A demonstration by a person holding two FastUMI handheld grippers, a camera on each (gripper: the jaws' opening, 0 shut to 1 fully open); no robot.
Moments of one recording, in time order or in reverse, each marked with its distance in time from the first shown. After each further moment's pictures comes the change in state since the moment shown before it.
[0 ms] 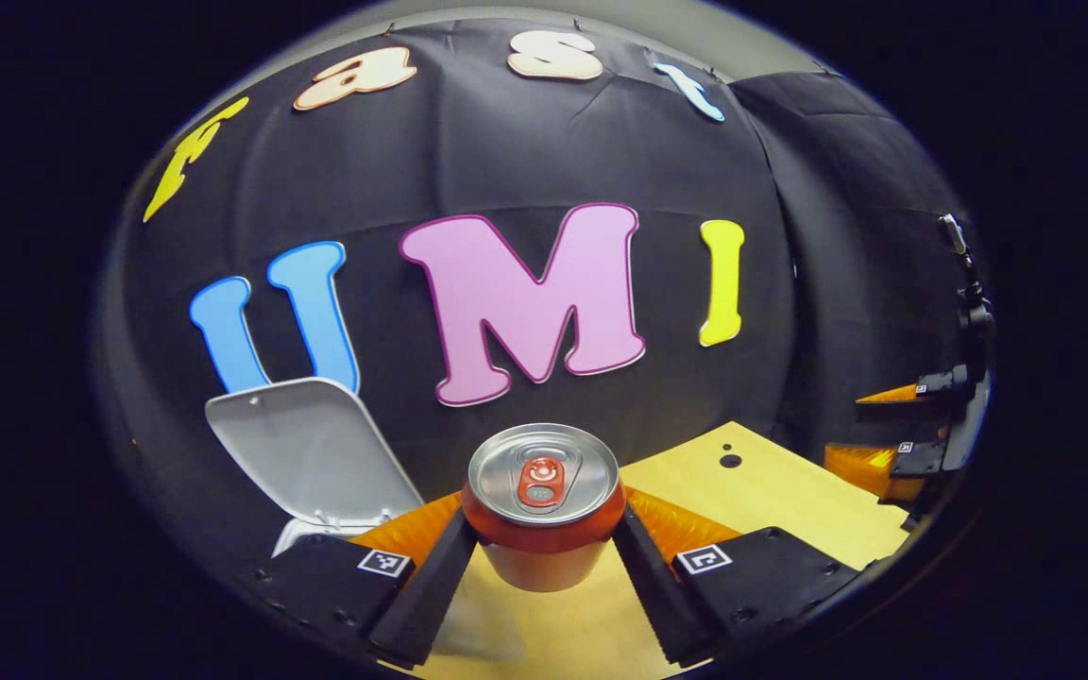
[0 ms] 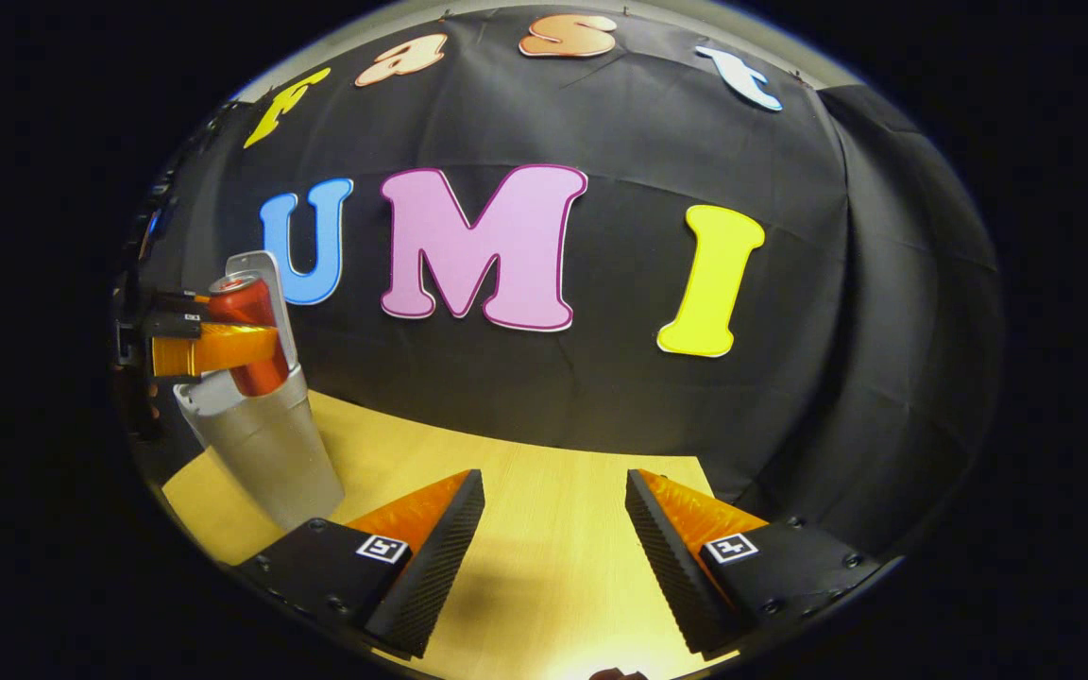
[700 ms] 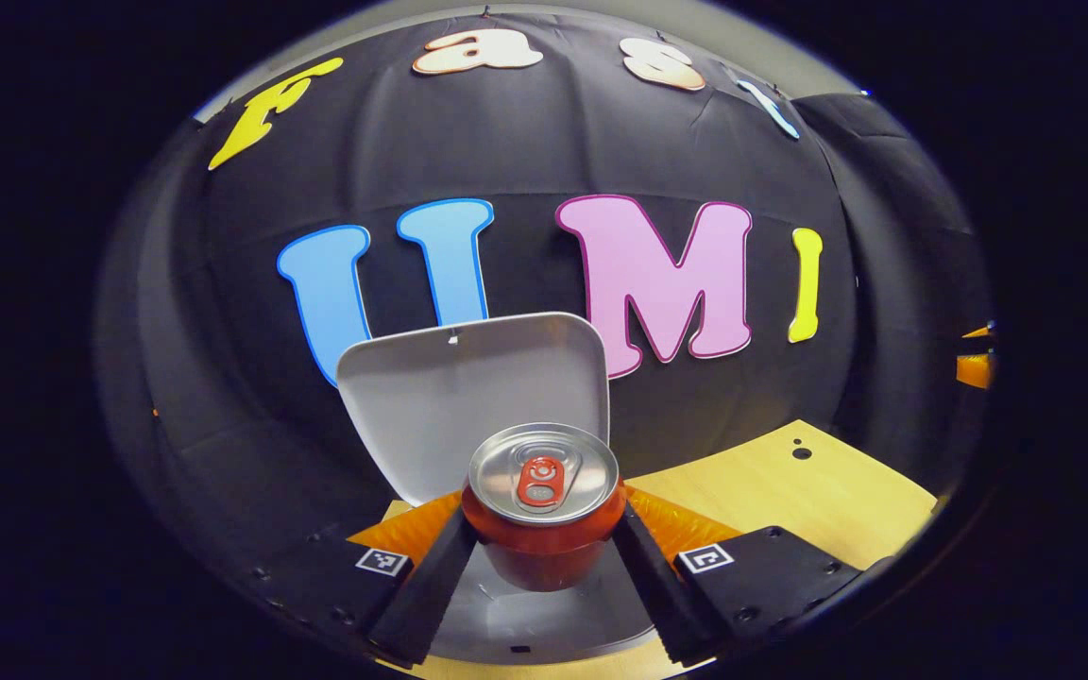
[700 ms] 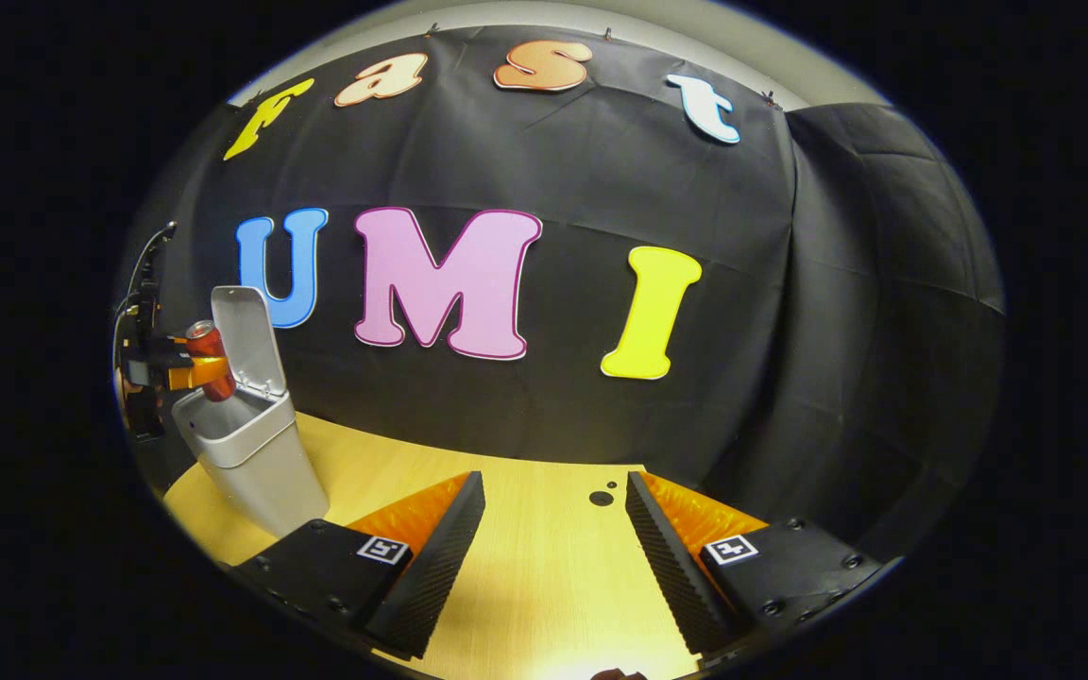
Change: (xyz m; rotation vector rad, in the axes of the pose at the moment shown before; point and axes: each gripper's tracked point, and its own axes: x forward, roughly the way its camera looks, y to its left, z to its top) left arm 0.003 0.137 -0.062 -0.092 0.007 0.086; right arm -0.074 -0.019 0.037 -0.009 -0.041 -0.126
